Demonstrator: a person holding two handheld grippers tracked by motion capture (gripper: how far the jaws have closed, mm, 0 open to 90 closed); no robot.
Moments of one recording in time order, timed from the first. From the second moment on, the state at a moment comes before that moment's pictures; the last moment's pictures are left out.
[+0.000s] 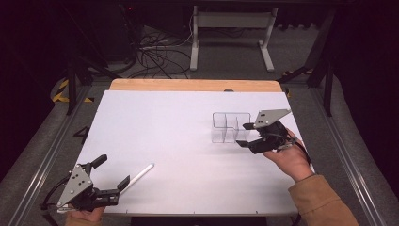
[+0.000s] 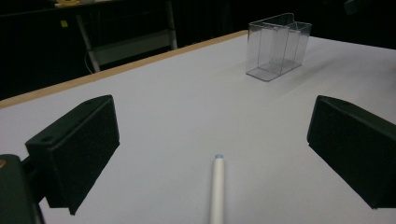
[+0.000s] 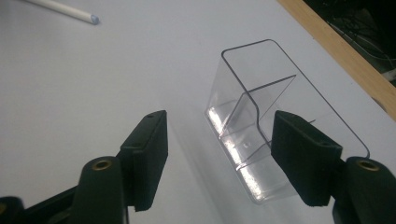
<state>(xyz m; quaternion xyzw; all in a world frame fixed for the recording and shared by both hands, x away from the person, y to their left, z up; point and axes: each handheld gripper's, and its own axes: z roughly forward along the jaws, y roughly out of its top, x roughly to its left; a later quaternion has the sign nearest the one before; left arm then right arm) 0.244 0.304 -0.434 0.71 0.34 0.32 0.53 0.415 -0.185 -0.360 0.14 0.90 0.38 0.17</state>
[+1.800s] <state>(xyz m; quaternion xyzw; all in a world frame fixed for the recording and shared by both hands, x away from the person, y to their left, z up) 0.246 0.303 -0.437 0.71 0.34 0.31 0.53 0.486 -0.140 -0.391 0.09 0.96 0.24 0.13</state>
